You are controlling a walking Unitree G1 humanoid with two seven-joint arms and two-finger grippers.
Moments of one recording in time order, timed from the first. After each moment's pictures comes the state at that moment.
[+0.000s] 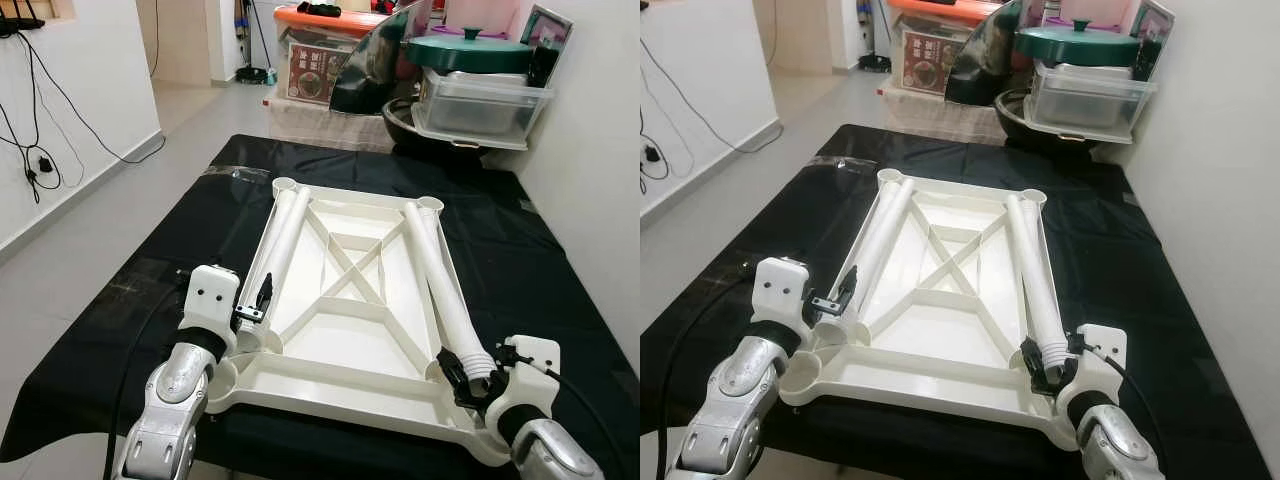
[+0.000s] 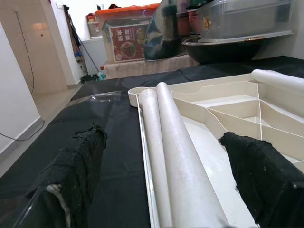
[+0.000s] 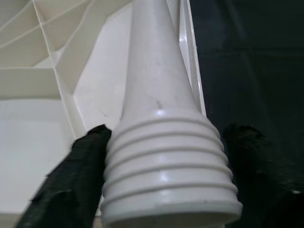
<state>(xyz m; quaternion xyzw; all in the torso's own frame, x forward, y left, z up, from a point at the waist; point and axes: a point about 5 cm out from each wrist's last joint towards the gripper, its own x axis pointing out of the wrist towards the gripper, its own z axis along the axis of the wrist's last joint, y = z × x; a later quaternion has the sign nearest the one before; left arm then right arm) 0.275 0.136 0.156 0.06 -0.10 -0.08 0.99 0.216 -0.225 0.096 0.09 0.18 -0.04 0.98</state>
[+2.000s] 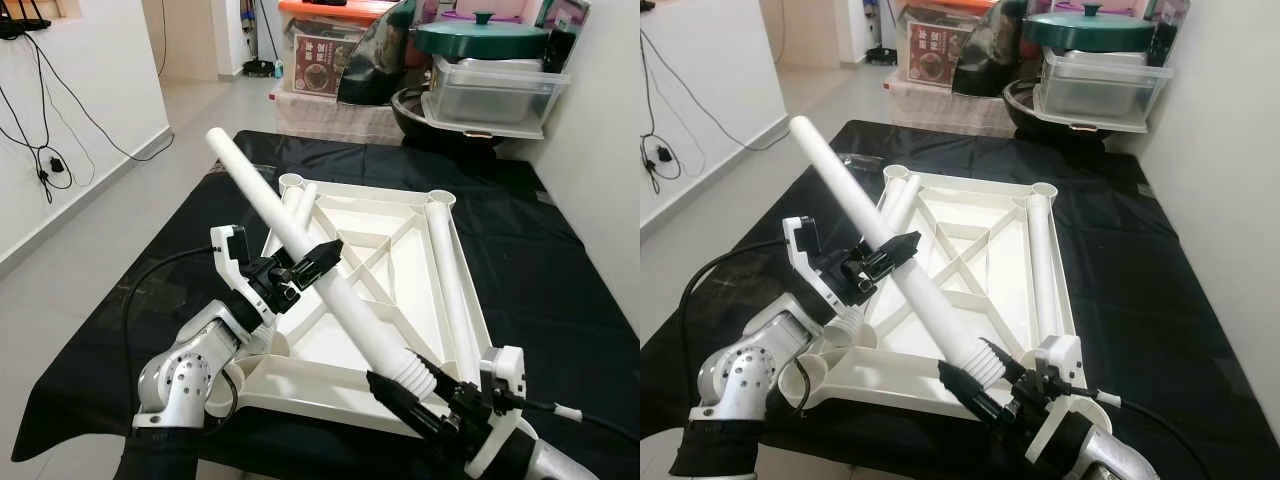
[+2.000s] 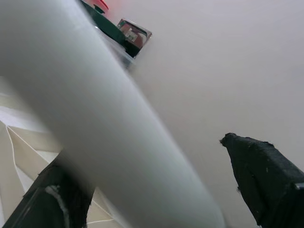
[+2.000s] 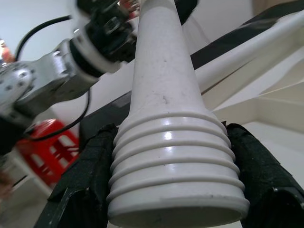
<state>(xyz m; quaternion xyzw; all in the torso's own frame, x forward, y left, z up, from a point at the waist) 0.302 0.102 0.188 -0.35 -0.04 -0.38 0.86 0.177 -0.162 0.134 0.16 0.06 0.41 0.90</state>
